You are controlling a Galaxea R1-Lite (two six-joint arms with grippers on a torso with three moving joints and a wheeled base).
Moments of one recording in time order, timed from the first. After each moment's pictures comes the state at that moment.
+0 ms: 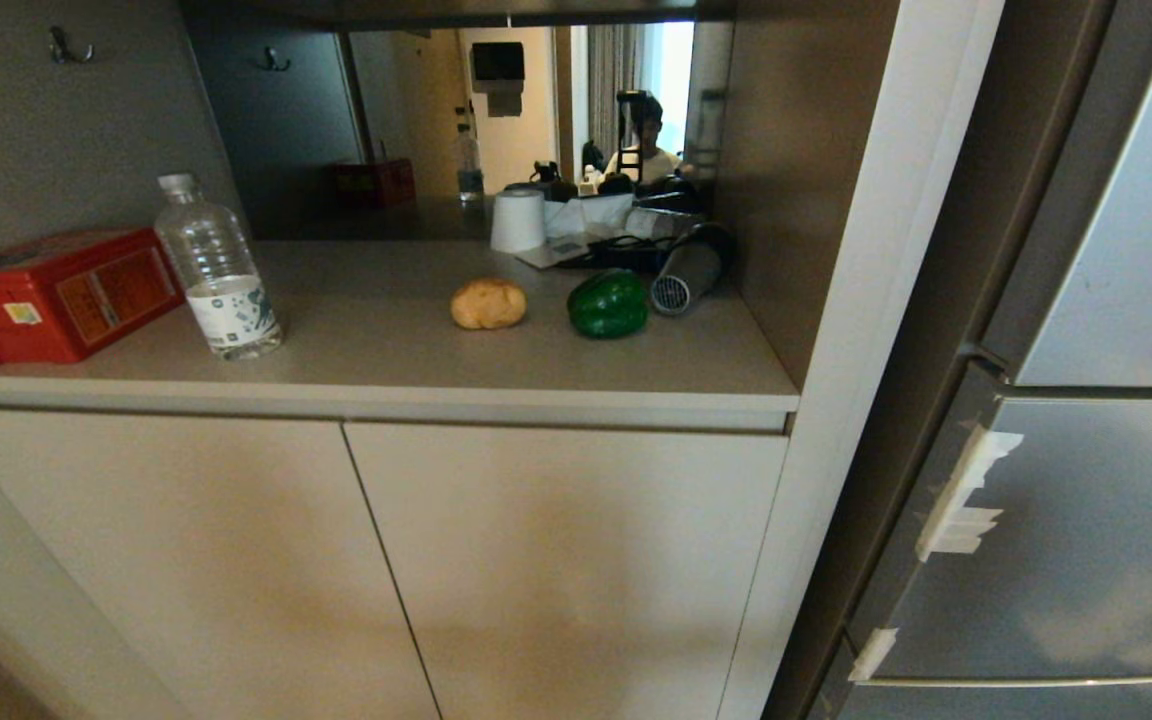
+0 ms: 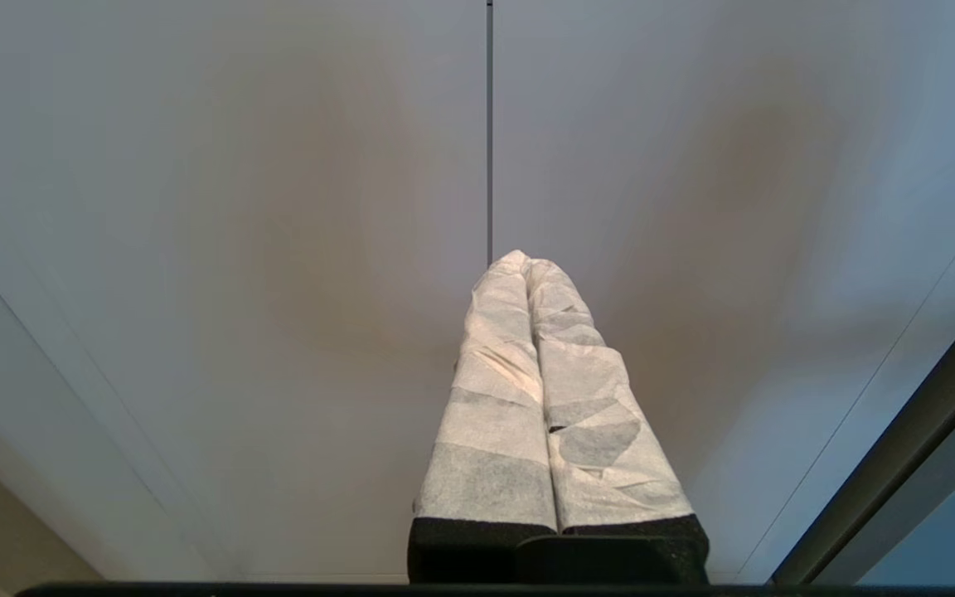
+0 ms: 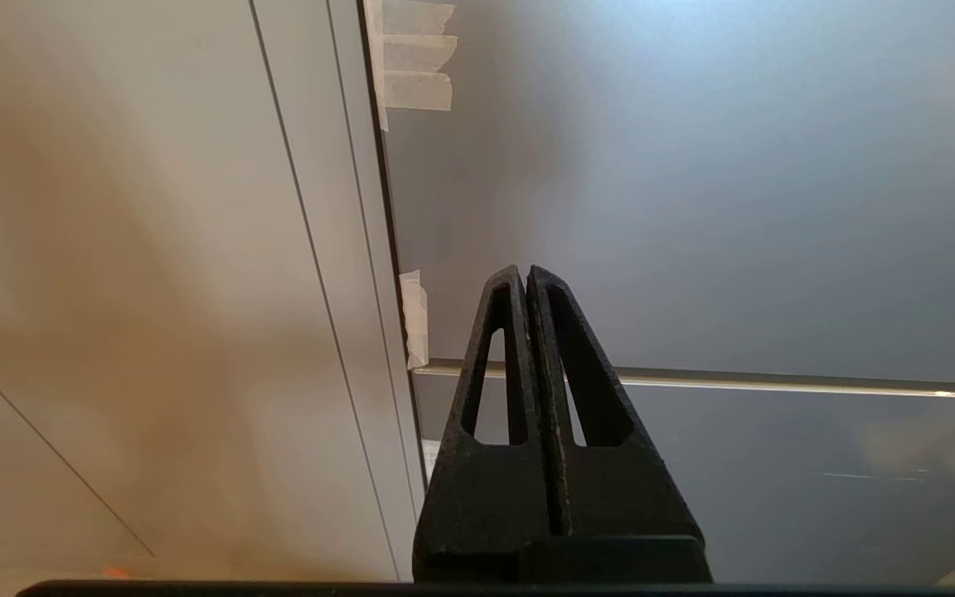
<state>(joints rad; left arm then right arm) 0.00 0.00 0.00 -0.03 0.00 0.00 0.01 0.00 0.00 0.01 0.00 0.03</state>
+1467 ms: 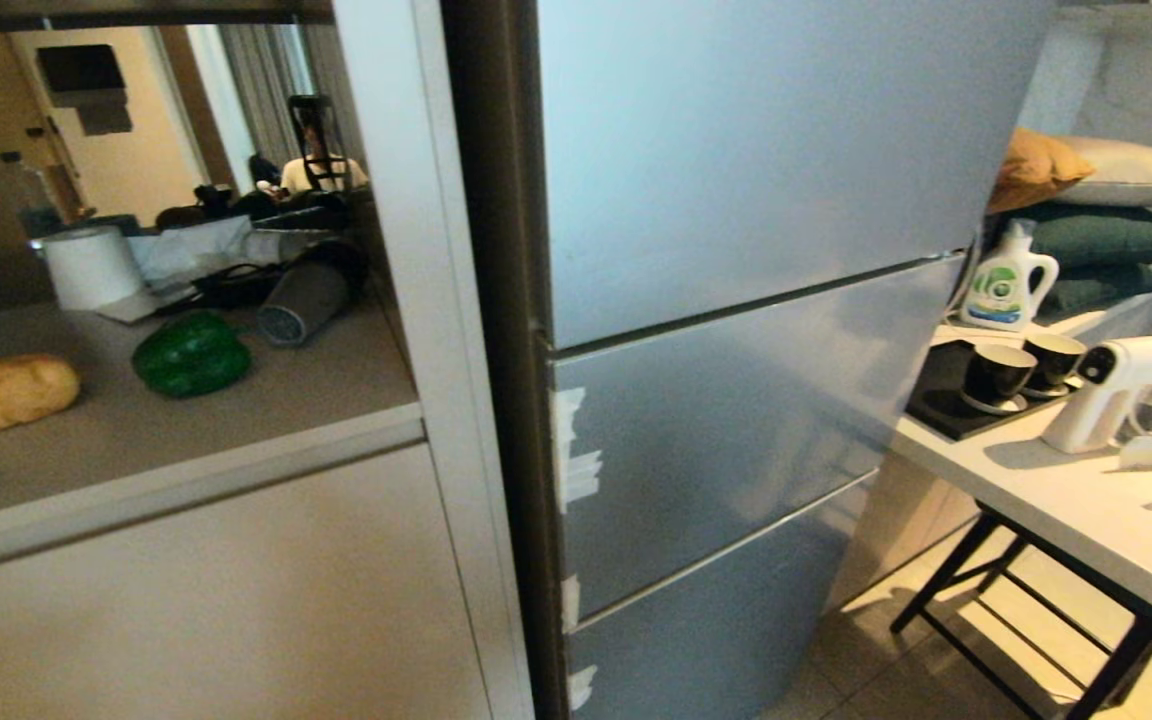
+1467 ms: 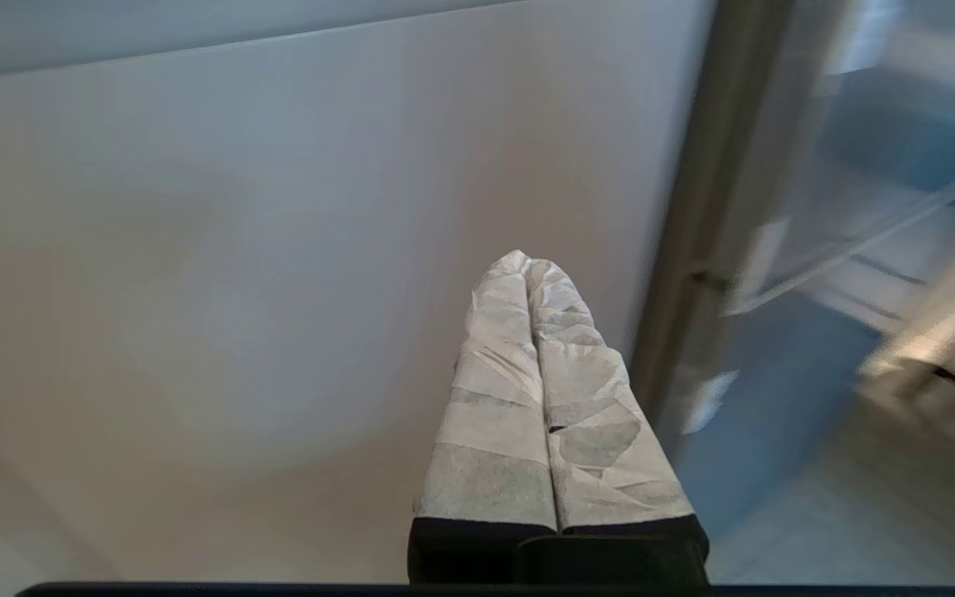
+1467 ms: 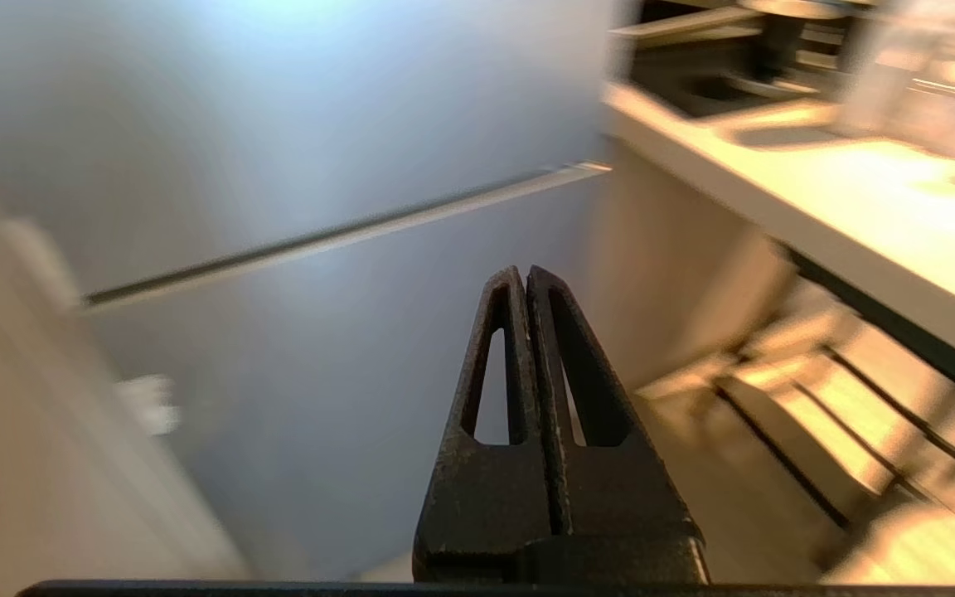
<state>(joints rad) 0.00 0.00 0.00 -0.03 0.00 0.00 0.01 0.00 0.00 0.01 0.00 0.03</state>
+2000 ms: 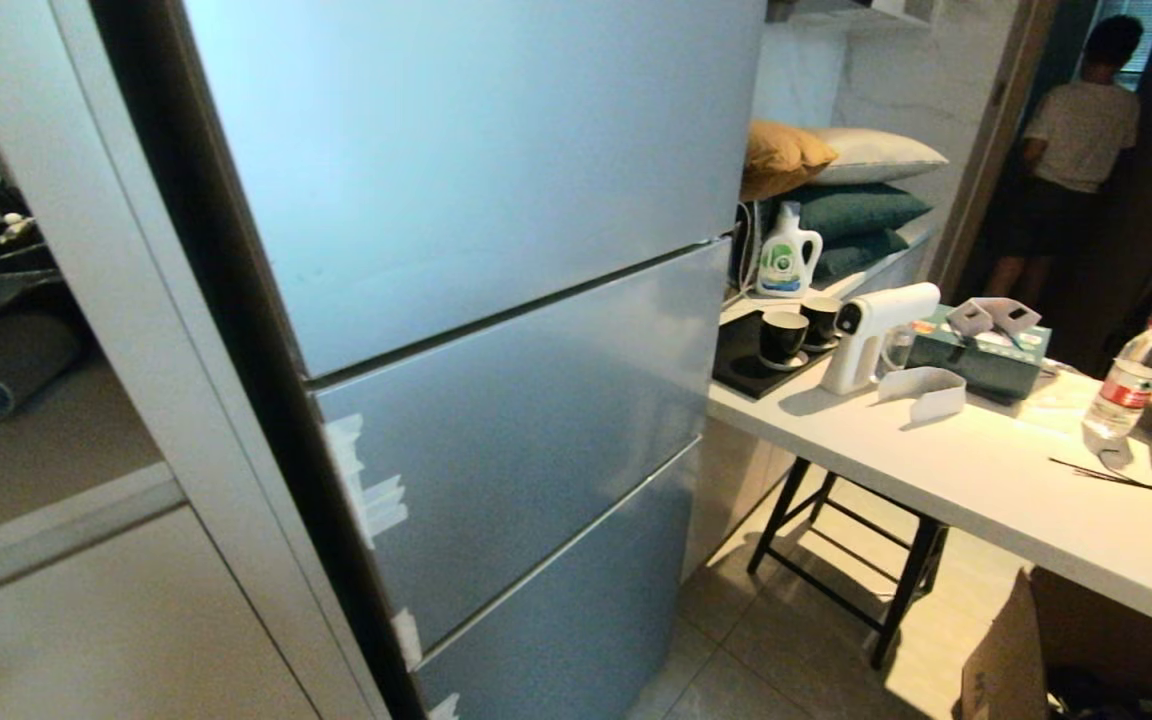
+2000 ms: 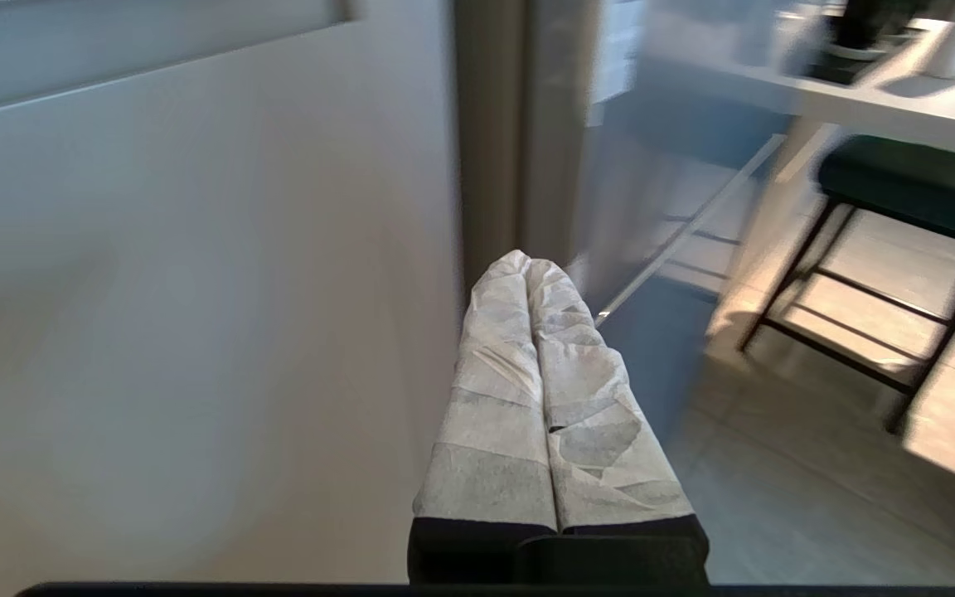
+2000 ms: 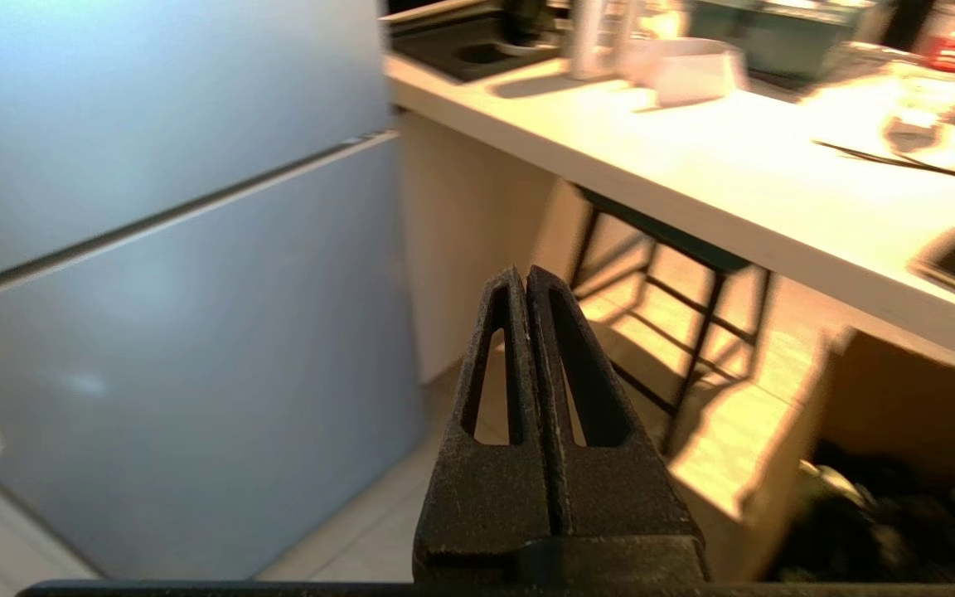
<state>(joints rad) 0.00 0.00 0.00 -0.03 0.00 0.00 0.01 0.00 0.00 0.01 0.00 0.03</state>
